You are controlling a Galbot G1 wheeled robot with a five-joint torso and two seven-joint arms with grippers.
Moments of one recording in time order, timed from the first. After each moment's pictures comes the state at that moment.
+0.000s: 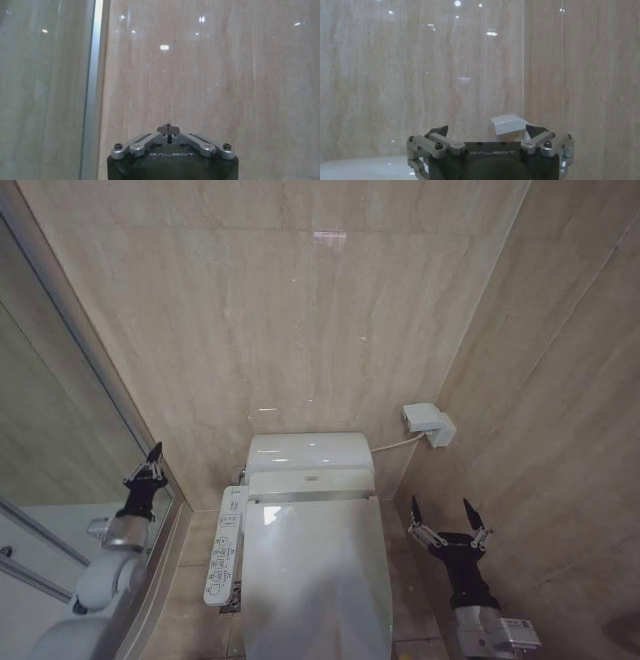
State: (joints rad) left arm 1.21 -1.10 -0.64 -1.76 -0.49 -0.26 -0.03; right arm -1.74 1.40 0.55 2.28 0.12 0.19 0.21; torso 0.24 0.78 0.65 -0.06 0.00
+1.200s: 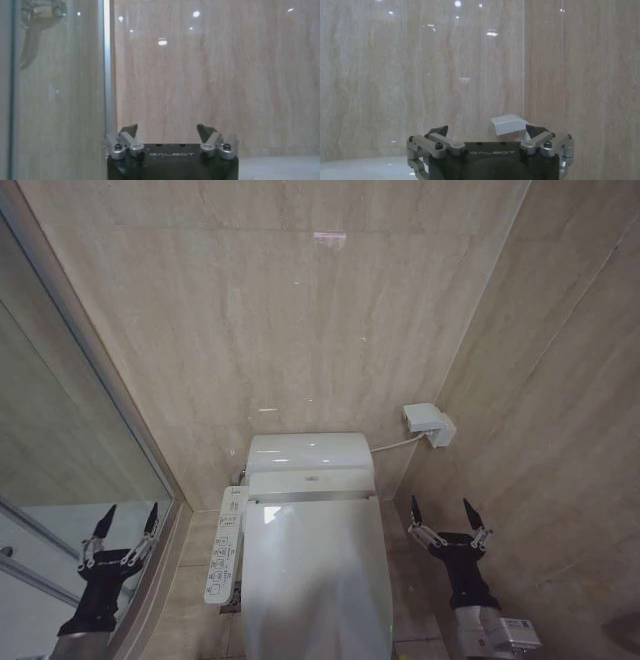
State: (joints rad) left arm 1.77 -1.26 -0.84 -2.13 -0.38 -0.36 0.01; right arm -1.74 1.40 0.55 2.28 0.12 0.19 0.21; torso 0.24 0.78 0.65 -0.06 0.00
